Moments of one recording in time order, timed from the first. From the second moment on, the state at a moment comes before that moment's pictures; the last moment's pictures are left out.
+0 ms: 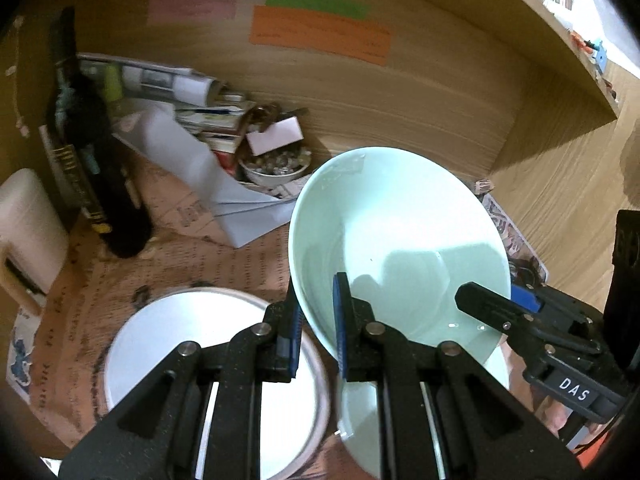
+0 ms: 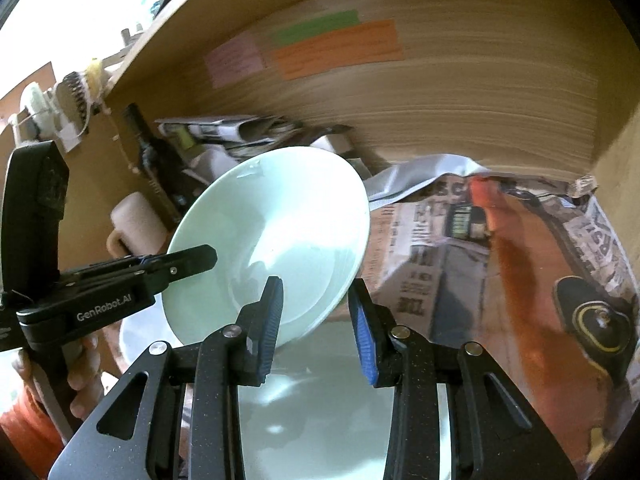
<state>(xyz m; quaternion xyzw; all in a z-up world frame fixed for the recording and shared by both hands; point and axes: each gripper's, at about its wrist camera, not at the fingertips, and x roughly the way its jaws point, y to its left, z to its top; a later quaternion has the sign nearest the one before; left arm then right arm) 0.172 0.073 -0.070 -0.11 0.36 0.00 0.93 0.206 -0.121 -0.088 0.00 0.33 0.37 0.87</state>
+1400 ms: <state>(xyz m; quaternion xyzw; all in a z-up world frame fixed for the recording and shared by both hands) 0.090 0.159 -0.112 -0.11 0.38 0.05 0.92 0.147 -0.025 -0.130 -0.06 0.37 0.42 0.82</state>
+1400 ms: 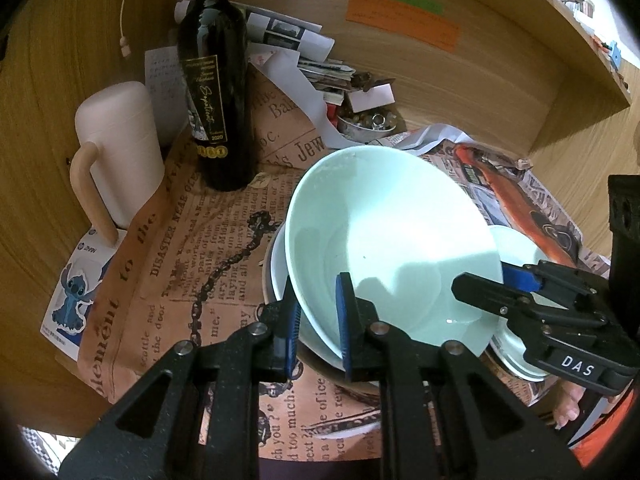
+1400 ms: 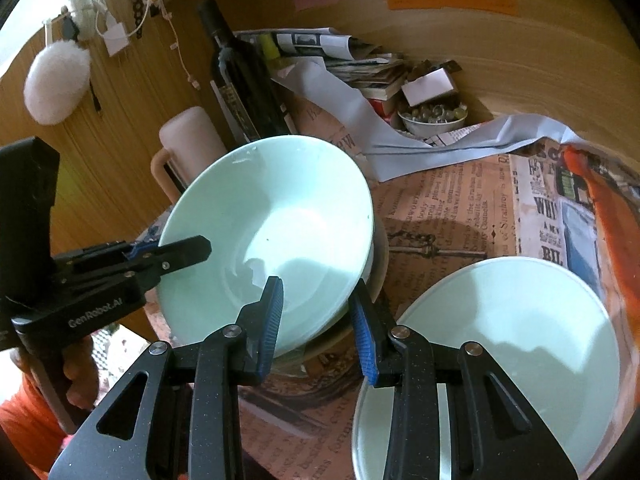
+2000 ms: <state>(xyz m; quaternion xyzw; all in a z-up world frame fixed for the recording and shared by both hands) 0.107 0.158 -0.104 -0.08 0.39 0.07 0.91 0.145 -0.020 -0.124 -0.10 0.33 0.39 0.85</state>
